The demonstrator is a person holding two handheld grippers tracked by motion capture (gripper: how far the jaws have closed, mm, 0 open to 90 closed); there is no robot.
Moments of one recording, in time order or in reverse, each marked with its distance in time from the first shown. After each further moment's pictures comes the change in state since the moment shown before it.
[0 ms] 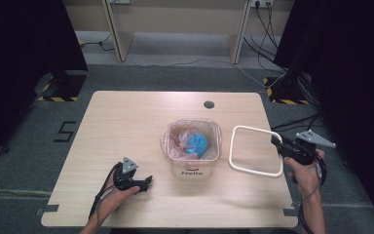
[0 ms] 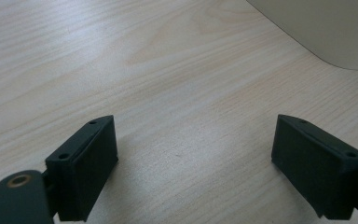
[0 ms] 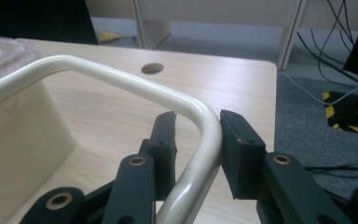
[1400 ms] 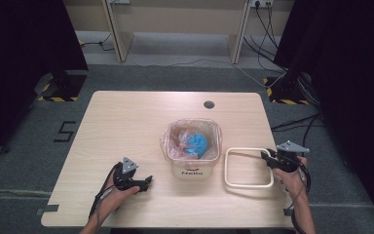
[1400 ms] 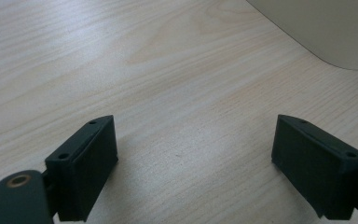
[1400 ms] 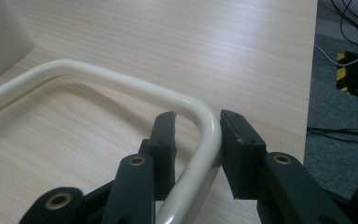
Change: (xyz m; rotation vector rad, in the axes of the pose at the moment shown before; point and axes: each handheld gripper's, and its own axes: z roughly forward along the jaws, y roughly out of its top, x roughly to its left) left arm 0.000 0.000 0.000 0.000 -0.002 -0.001; right arm -0.005 -0.059 0.047 0.215 0.009 -0.102
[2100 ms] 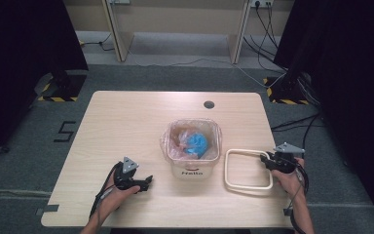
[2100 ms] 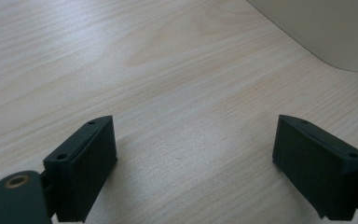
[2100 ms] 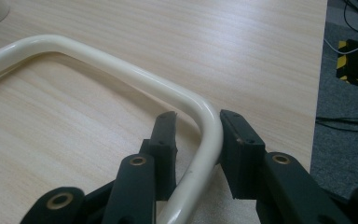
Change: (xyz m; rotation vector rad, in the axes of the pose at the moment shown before) left arm 0.000 0.001 0.001 0.002 0.003 0.000; right arm -0.002 -0.009 0.012 0.062 -0.010 -0.023
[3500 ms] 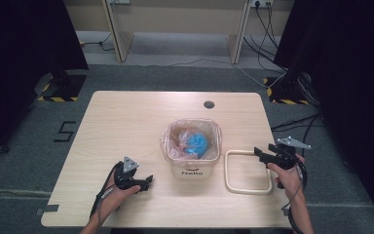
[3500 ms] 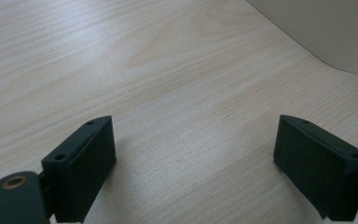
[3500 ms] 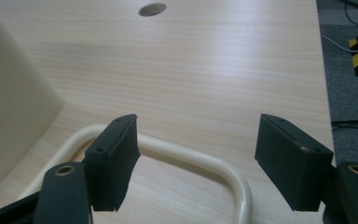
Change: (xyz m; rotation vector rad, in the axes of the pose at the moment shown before) left arm 0.000 0.001 0.001 0.001 0.002 -0.001; right arm 0.014 0.029 -0.018 -0.129 0.048 0.208
